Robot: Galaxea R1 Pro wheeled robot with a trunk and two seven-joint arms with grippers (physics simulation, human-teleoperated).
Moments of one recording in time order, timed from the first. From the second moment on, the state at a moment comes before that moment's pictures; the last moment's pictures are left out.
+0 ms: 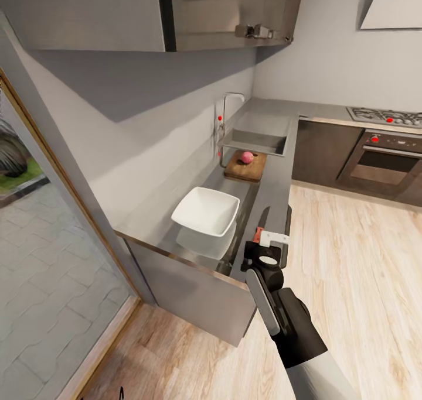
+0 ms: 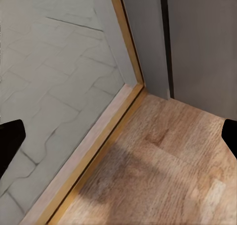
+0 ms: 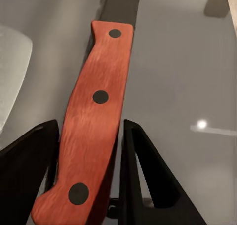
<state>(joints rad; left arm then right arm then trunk) -0.32 -0.01 -0.06 0.08 -0.15 -1.04 0.53 -0.57 0.17 0.26 -1.36 -0.27 0.60 -0.70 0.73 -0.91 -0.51</state>
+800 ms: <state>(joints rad) -0.32 -0.01 -0.06 0.08 -0.15 -1.04 0.53 -0.57 0.17 0.26 -1.35 -0.27 0.61 -0.70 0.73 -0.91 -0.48</state>
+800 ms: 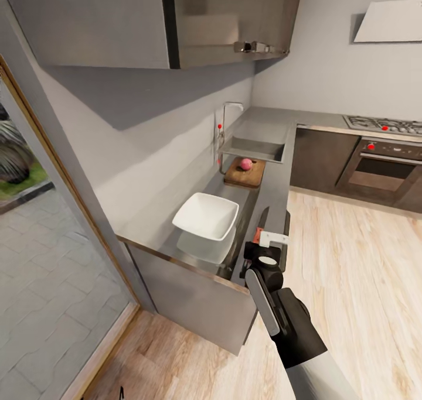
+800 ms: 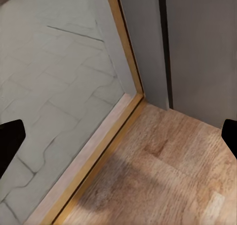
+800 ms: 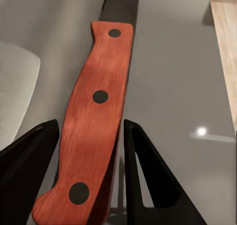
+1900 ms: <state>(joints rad) -0.32 -0.01 -0.06 0.08 -0.15 -1.04 0.52 -0.57 0.14 0.26 -1.36 -0.27 0.61 -0.70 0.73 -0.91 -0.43</state>
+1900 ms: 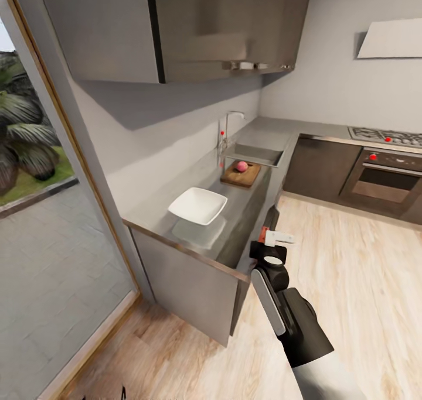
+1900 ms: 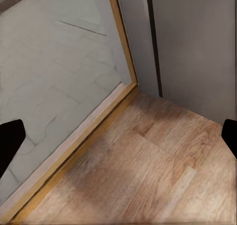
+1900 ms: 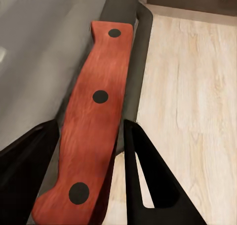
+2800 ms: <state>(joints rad) -0.32 -0.05 -0.06 0.08 -0.14 -0.59 0.47 -0.57 0.14 0.36 -1.53 -0.12 0.60 -0.69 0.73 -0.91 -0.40</state>
